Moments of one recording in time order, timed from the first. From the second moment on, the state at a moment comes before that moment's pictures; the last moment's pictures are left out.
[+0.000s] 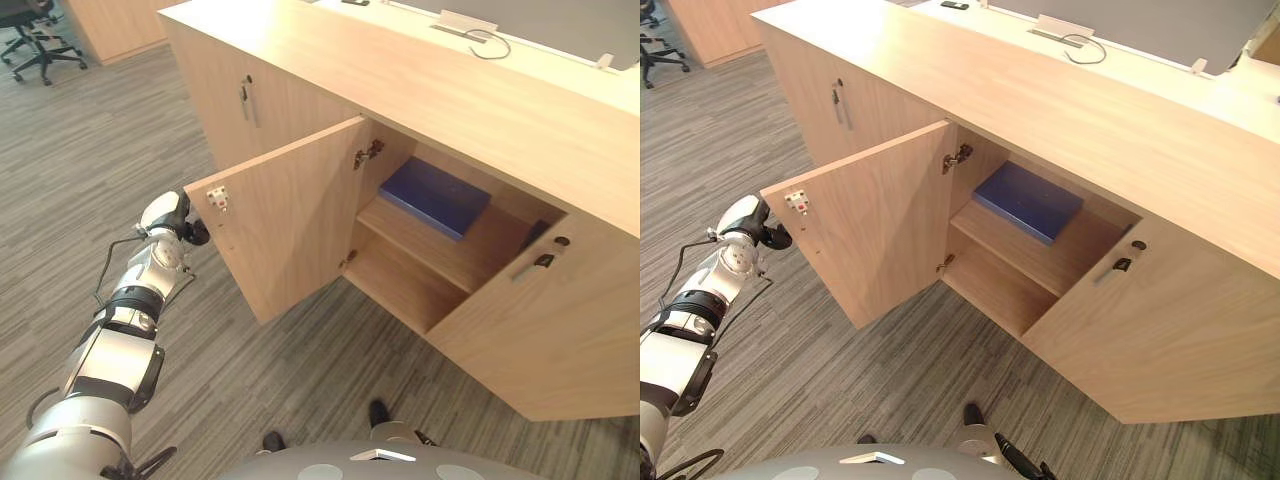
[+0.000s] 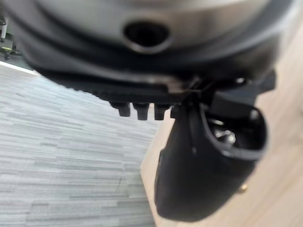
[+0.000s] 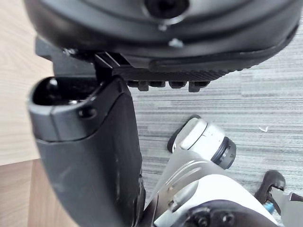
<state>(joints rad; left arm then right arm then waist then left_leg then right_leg) -0.70 0.56 -0.36 1.07 0.38 0.04 0.10 0.27 0.00 -0.50 1.03 0.16 -0.01 0.06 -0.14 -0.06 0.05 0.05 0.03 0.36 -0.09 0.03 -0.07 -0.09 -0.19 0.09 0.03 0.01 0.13</state>
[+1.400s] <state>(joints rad) -0.02 0.18 -0.59 0.37 -0.23 -0.15 -0.16 0.22 -0.05 -0.53 1.12 0.08 0.02 0.02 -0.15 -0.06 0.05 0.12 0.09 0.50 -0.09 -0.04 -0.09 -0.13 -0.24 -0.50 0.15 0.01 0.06</state>
